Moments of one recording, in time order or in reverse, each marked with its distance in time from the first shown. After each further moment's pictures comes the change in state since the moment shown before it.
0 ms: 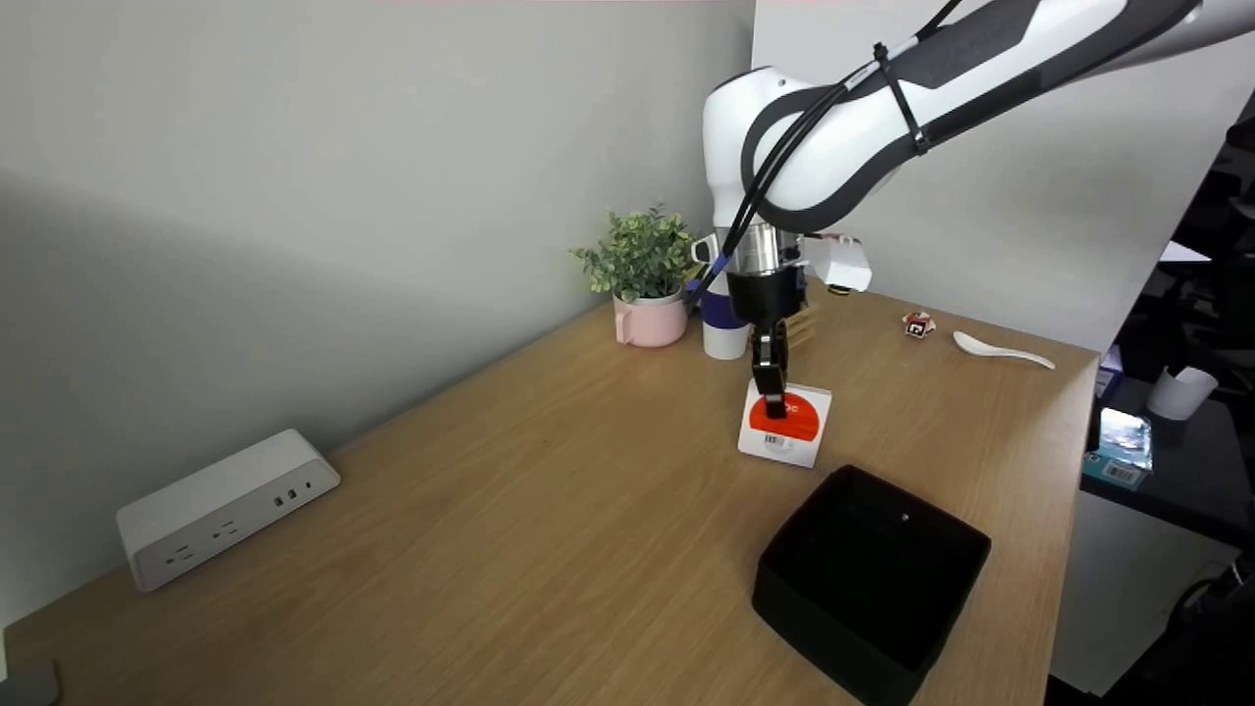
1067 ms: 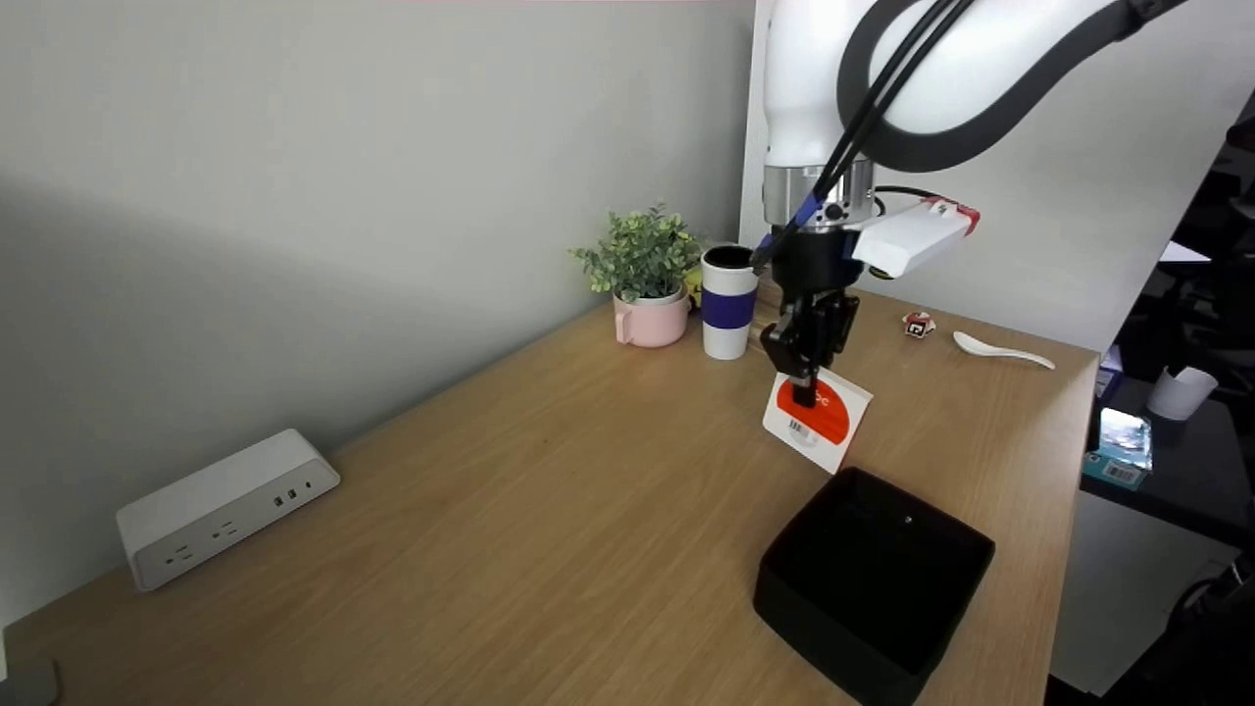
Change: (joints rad) arm 0.077 -0.322 -0.022 -0.364 0.053 0.156 0.567
